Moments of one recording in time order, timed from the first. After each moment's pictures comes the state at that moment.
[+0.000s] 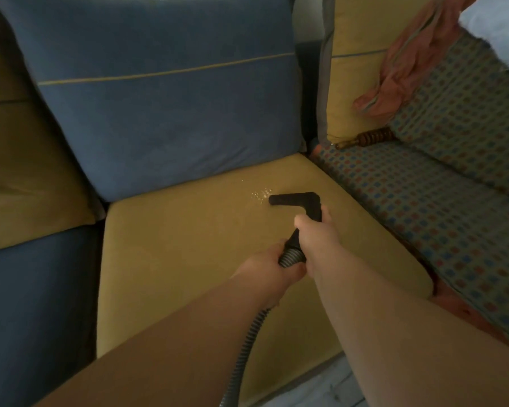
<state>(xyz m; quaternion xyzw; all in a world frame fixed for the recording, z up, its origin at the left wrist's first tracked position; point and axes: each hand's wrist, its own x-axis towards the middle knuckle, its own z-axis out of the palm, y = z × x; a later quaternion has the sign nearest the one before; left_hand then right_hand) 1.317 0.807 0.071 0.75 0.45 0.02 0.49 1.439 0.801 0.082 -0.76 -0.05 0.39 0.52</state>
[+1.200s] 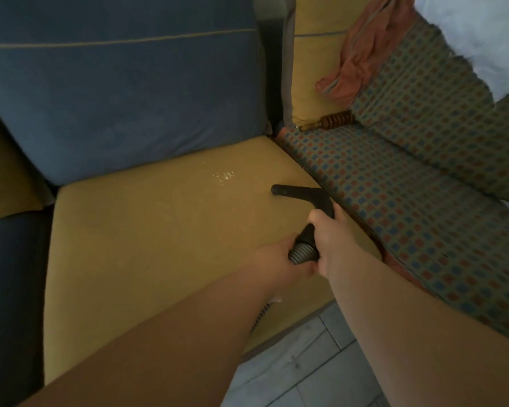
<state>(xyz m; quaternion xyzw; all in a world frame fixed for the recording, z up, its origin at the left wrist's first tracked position) 1.387 0.743 0.077 0.80 0.37 -0.03 0.47 1.510 0.713 0.079 -0.71 0.00 0.40 0.57</state>
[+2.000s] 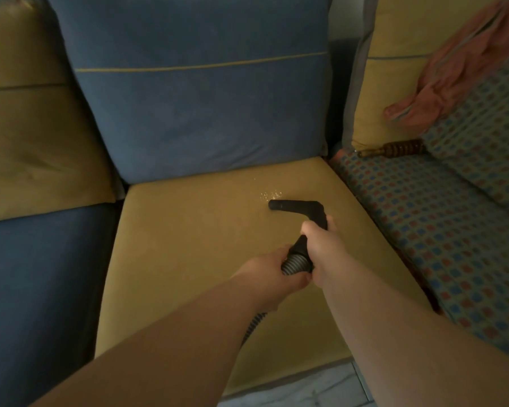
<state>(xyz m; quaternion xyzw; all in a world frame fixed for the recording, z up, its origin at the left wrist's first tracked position) 1.346 0.796 0.096 0.72 0.48 0.03 0.50 1.479 0.799 0.095 -0.73 -0.08 0.47 0.48</state>
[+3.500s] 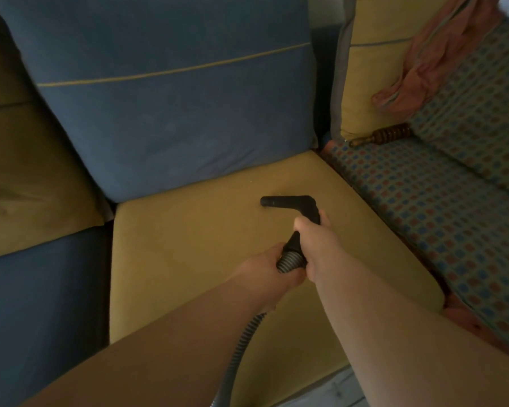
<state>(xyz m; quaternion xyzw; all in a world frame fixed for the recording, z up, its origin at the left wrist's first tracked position) 1.315 0.845 0.103 0.73 0.47 -0.02 0.50 1.443 0.837 0.102 -0.72 -0.03 0.46 0.52</state>
